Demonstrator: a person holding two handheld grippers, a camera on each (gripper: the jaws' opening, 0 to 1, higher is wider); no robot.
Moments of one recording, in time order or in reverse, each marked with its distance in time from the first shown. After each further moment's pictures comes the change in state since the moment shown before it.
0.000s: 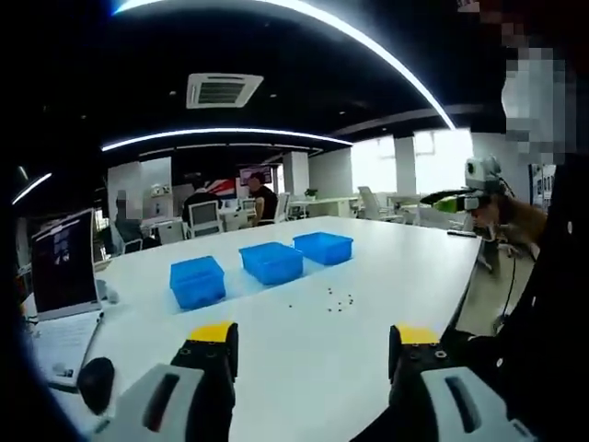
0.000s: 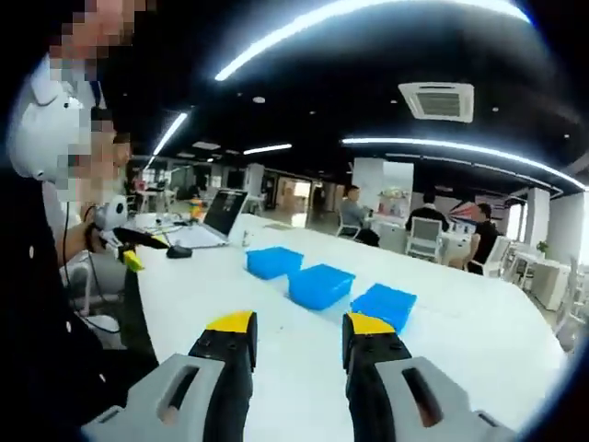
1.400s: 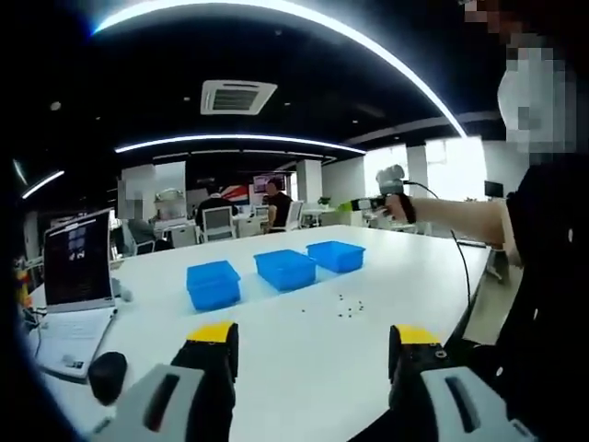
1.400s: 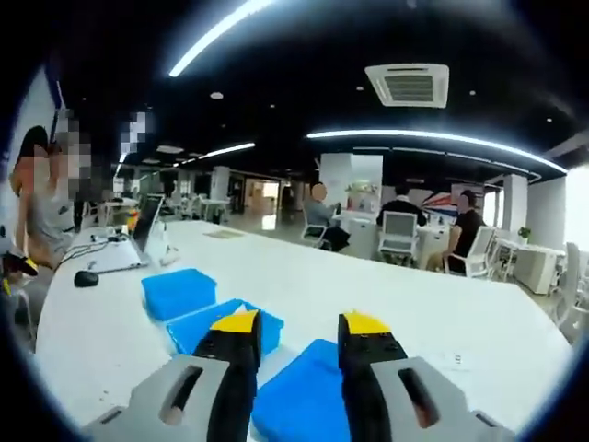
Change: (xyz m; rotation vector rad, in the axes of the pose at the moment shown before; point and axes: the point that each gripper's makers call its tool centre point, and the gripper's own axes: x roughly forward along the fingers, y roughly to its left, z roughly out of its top) left arm -0.015 0.005 0.007 -0.024 -0.045 0.058; right arm 0.172 -0.169 0.012 0.102 -0.036 -0.212
